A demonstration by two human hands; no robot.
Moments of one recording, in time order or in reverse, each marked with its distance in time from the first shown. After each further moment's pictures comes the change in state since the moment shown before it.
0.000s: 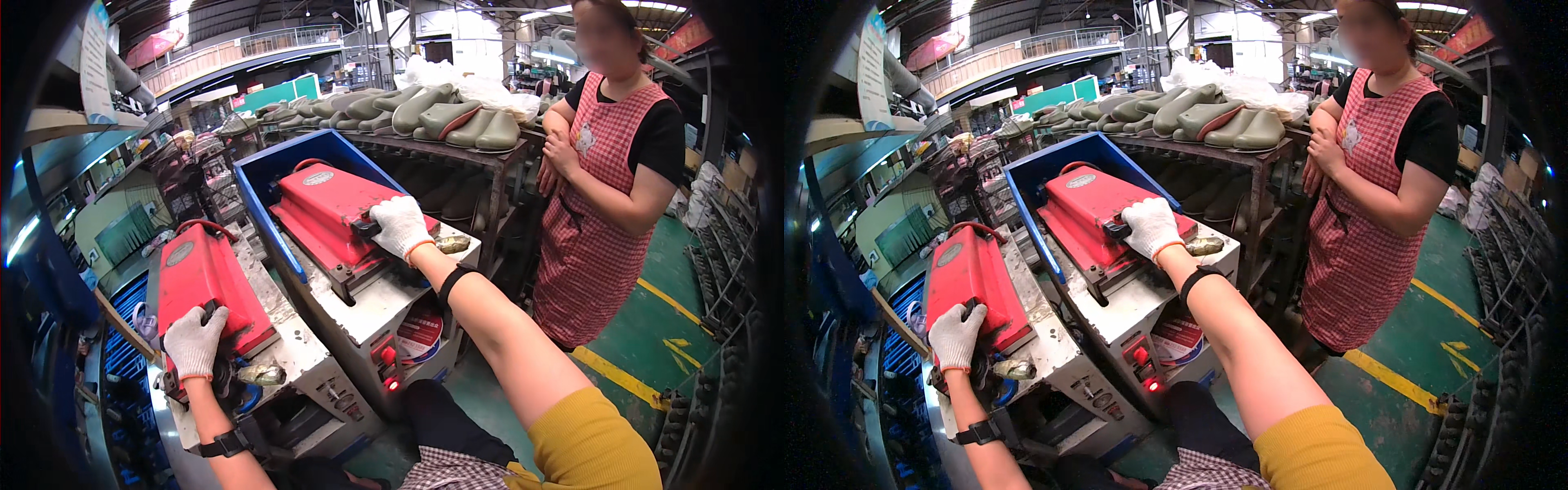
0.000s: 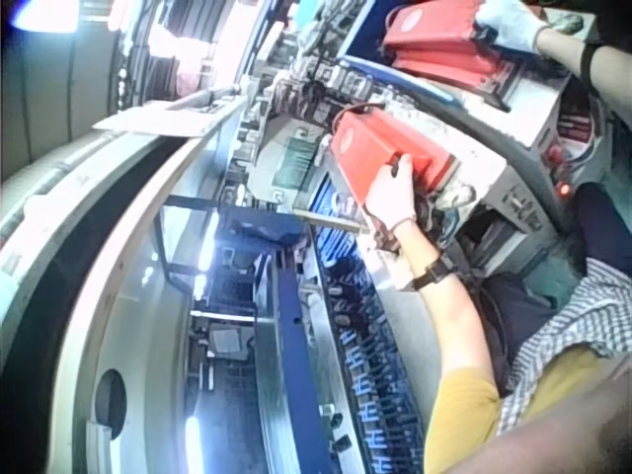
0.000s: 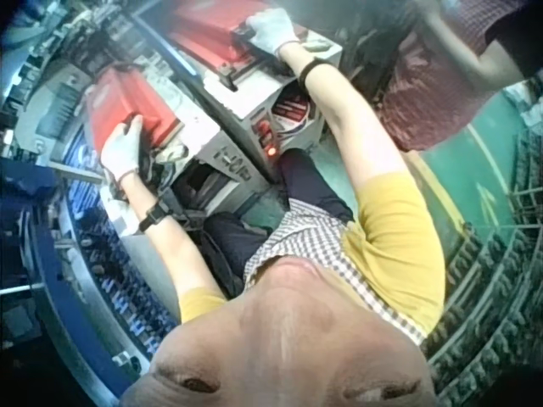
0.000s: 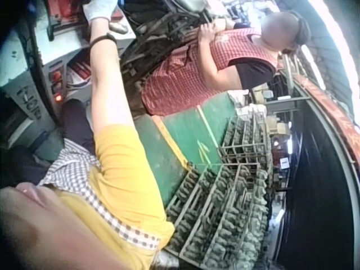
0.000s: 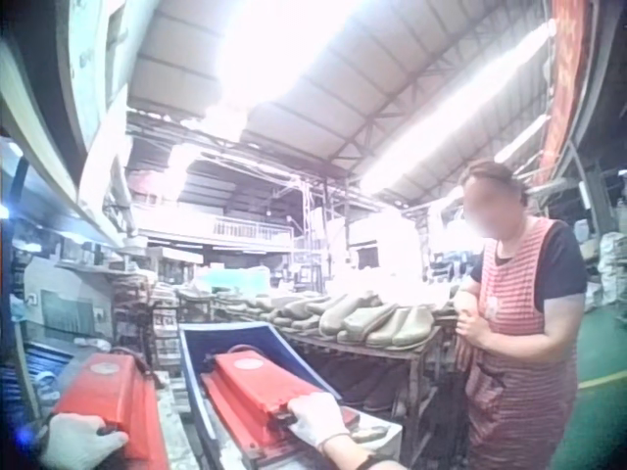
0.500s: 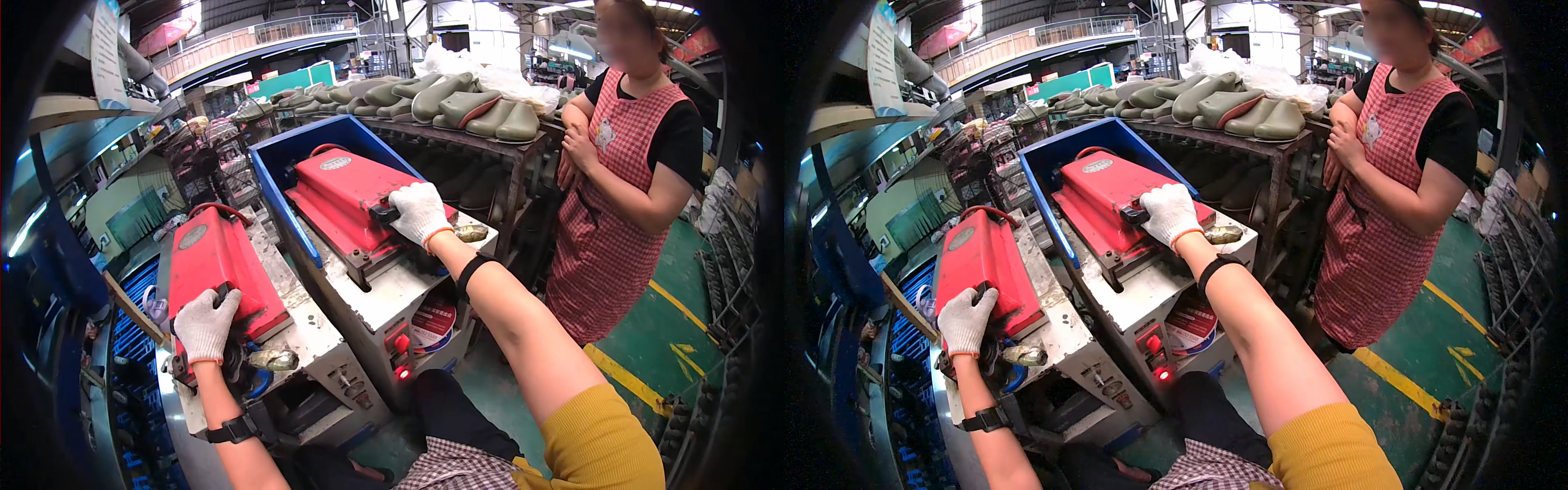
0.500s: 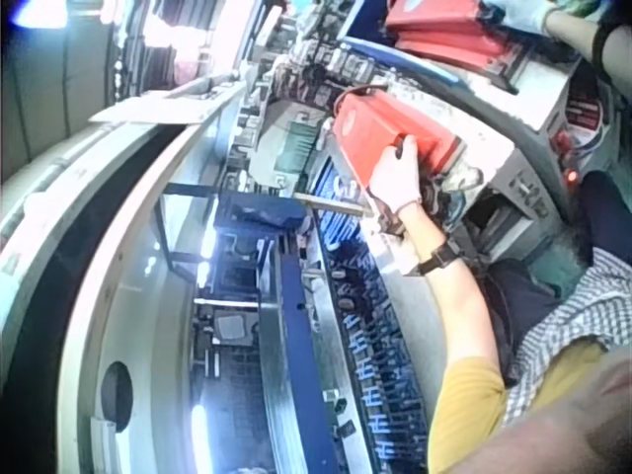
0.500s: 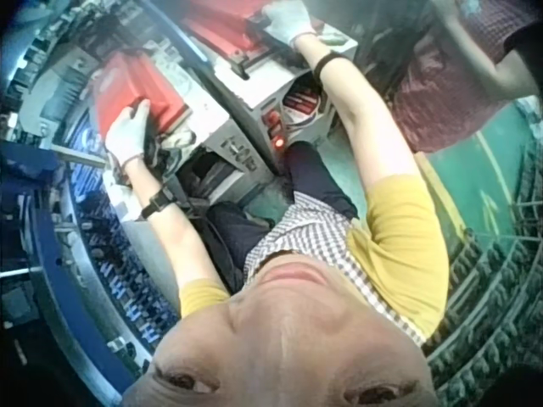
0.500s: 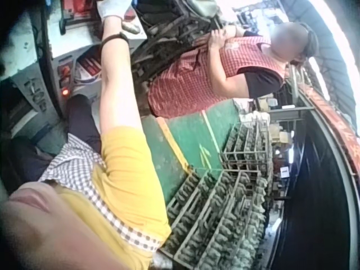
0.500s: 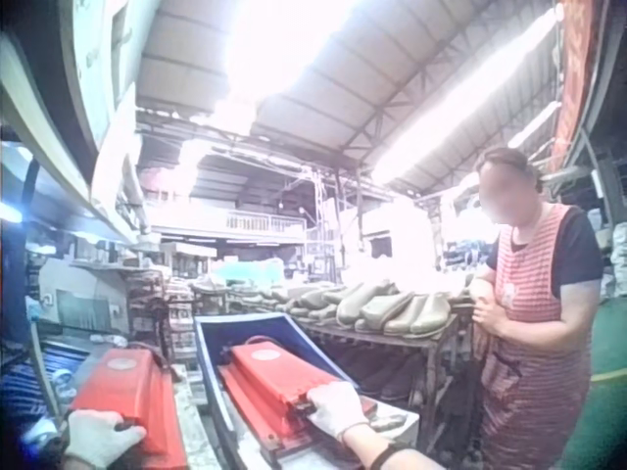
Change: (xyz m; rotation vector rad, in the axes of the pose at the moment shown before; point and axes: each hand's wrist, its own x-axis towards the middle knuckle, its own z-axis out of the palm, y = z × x) left_hand -0.002 0.001 -0.001 -0.011 0.005 0.030; right_hand 0.001 0.003 0.002 -0.041 0.015 -0.028
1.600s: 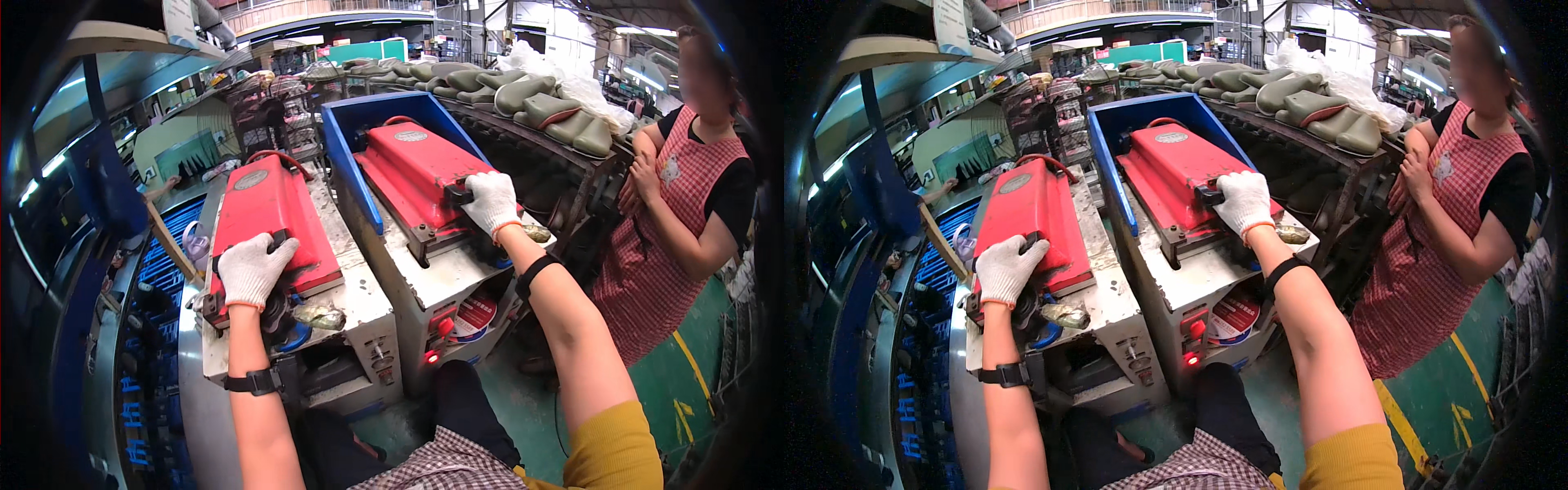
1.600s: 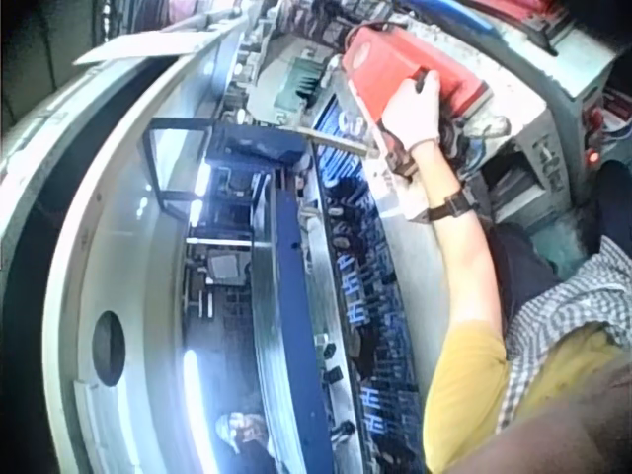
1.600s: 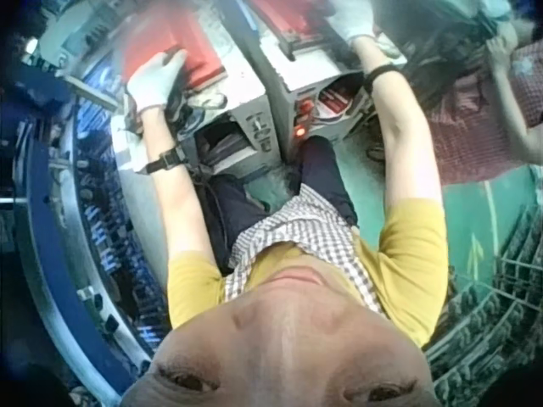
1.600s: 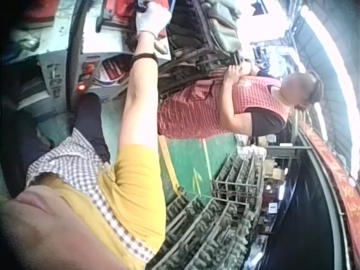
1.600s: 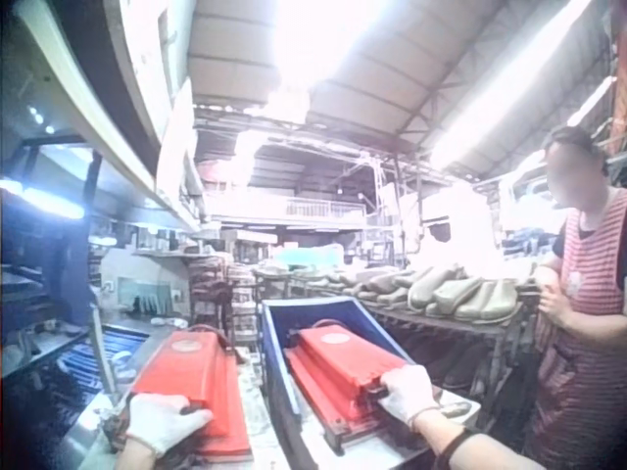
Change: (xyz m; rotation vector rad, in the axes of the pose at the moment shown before) left_hand 0.004 0.003 -0.006 -0.014 -0.022 -0.021; right_hand 0.003 0.000 0.000 -0.051 -0.009 -0.020
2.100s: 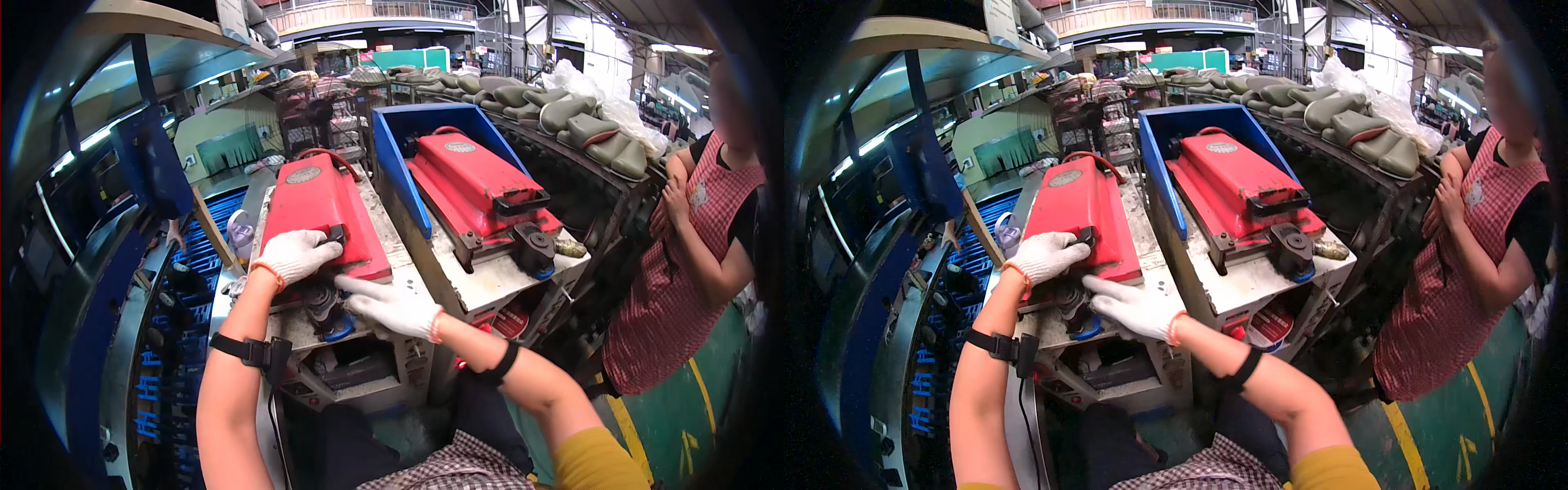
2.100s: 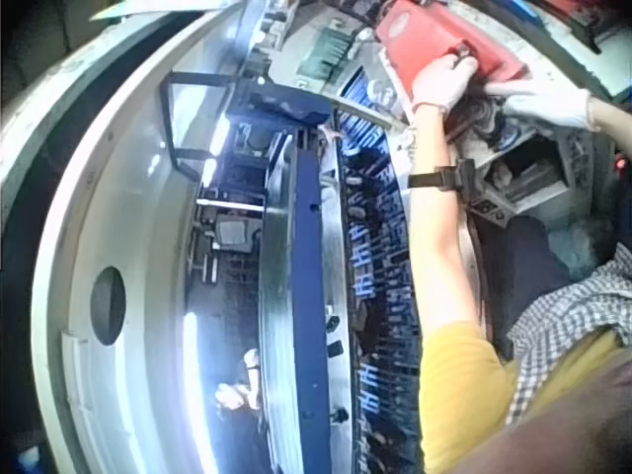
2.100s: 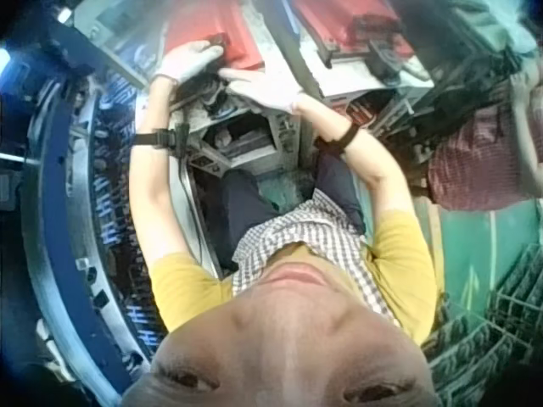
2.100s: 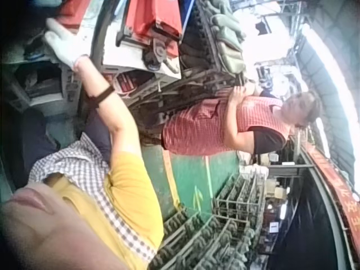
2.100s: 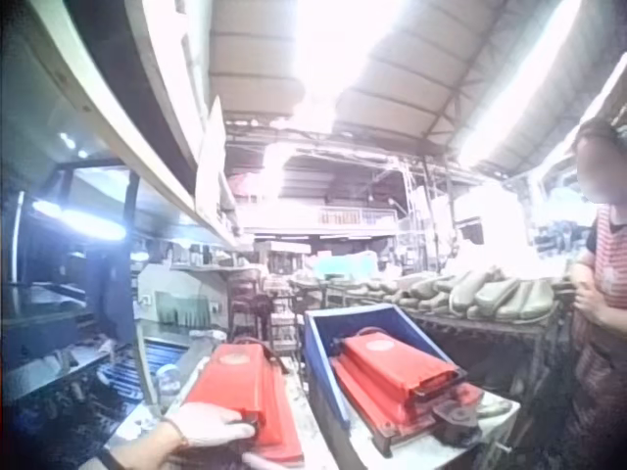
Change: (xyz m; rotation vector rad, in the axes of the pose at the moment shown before) left_hand 0.022 -0.027 -0.040 -0.175 -0.578 0.149; right_hand -0.074 -0.261 -0.041 1.529 -0.482 -0.178
